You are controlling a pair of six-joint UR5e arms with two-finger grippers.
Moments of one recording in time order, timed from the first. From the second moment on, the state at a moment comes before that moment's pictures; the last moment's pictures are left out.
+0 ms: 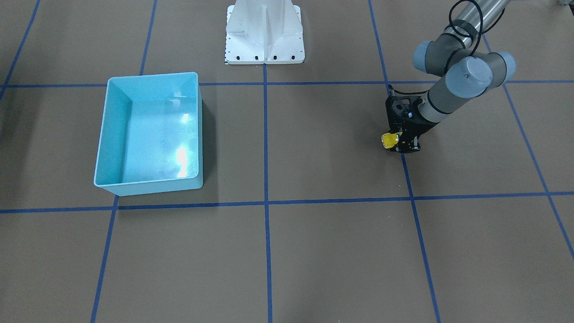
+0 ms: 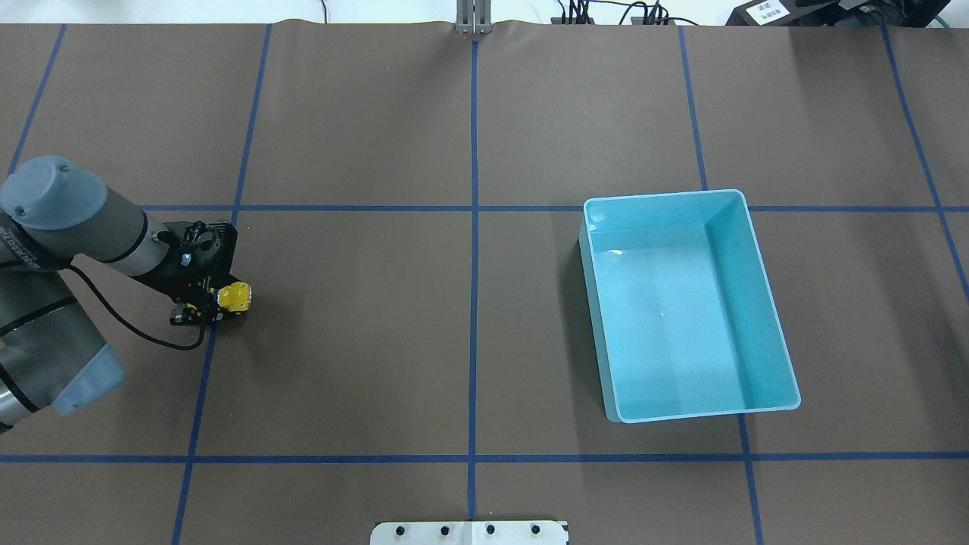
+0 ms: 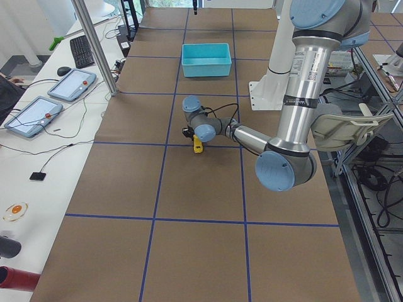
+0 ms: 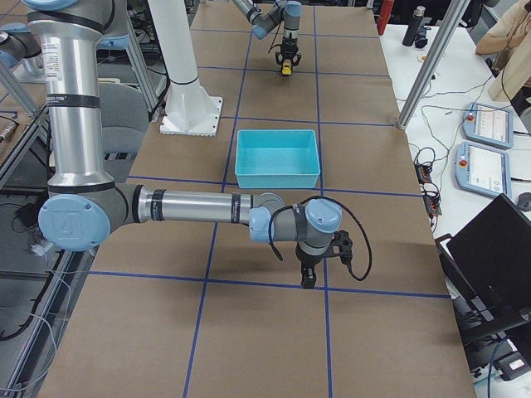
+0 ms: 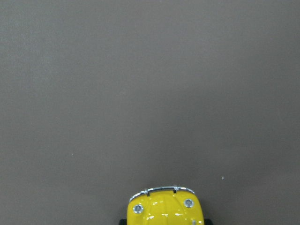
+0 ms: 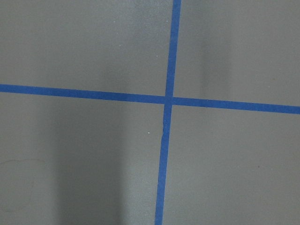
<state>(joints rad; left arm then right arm) -0.75 -1.76 -1.64 -2.11 -2.20 0.49 1.46 -1.54 1.52 -1.48 2.32 0.05</state>
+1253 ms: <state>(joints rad) -0.79 -1.72 -1.64 -2.14 -2.25 0.52 1.45 -1.53 1.51 -1.48 2.32 0.05</state>
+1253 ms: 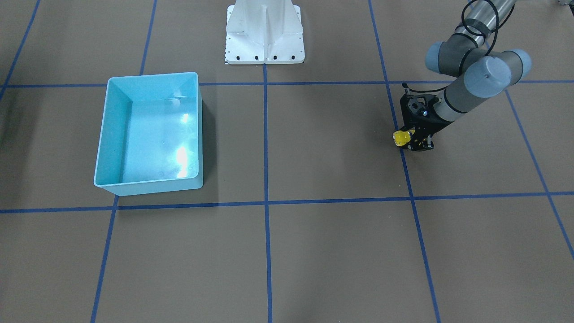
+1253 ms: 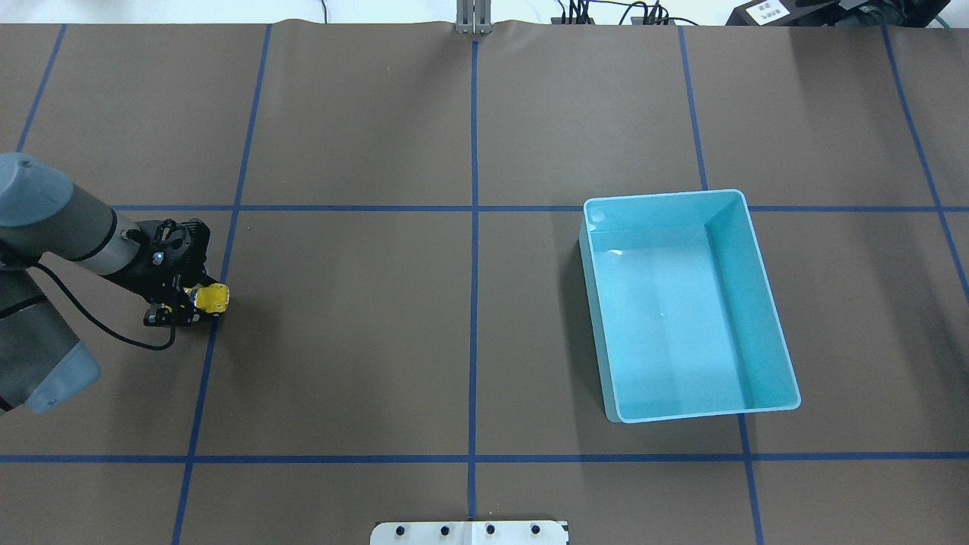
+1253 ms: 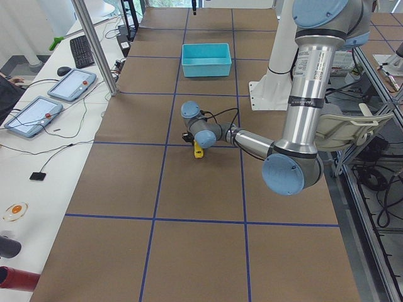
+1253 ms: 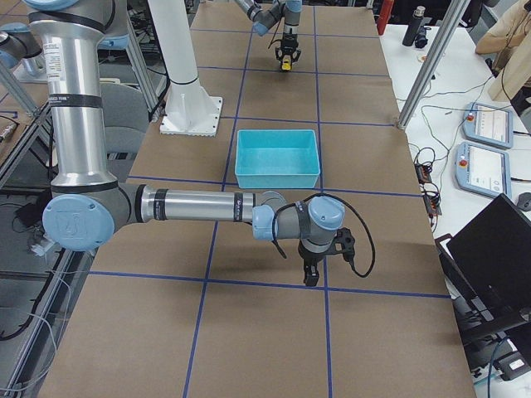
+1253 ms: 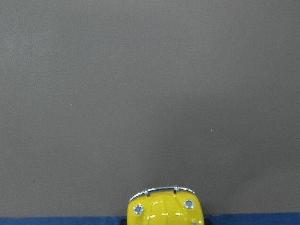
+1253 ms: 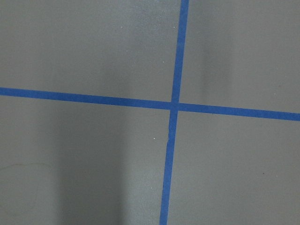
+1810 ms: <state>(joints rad) -0.79 -1.69 -1.63 -2.20 -2.26 0.52 1.45 -1.53 1.51 -1.45 2.32 0.05</state>
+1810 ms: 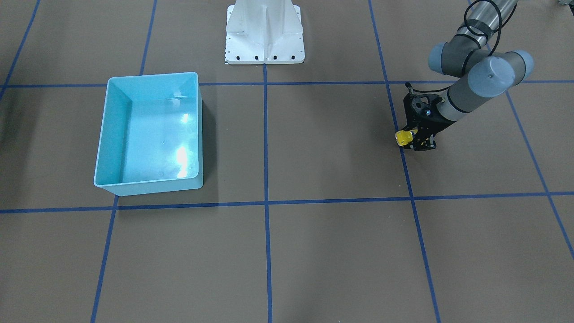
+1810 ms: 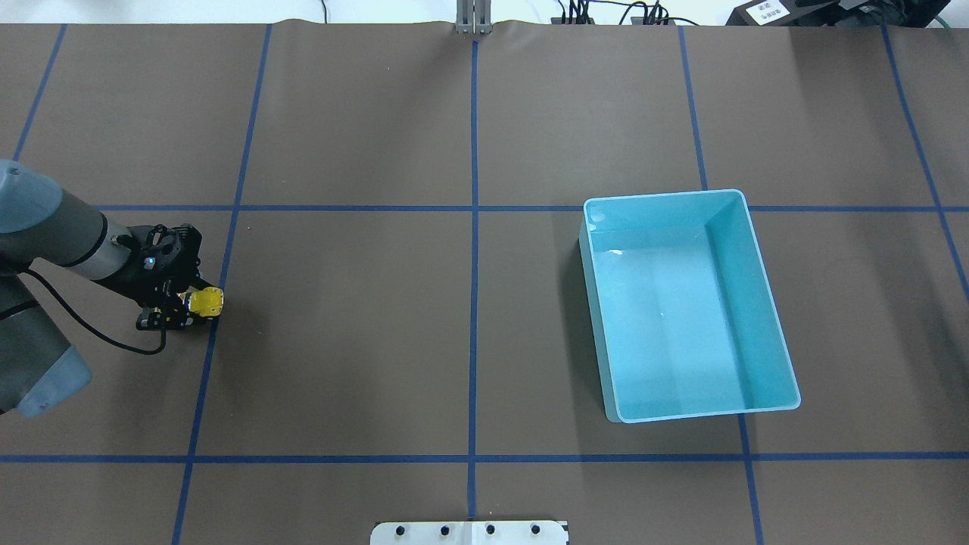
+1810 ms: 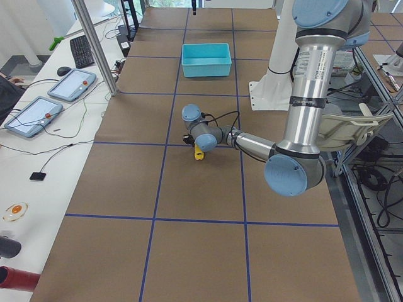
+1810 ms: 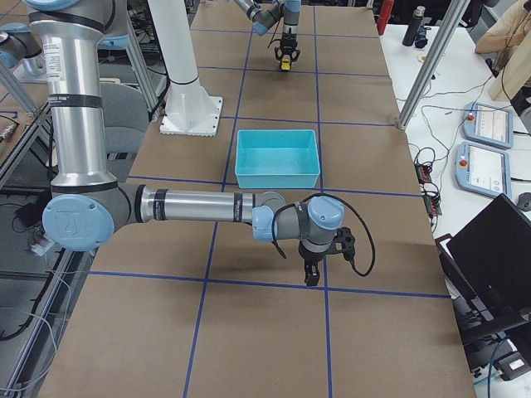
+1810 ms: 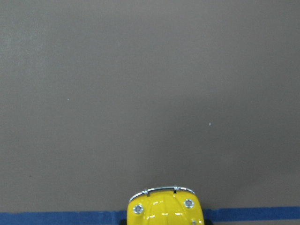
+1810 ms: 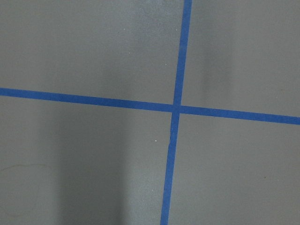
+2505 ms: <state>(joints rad) -0.85 -1.56 -1.61 -2.27 -2.30 0.59 1.45 -1.53 1.50 -1.44 2.32 0.06</state>
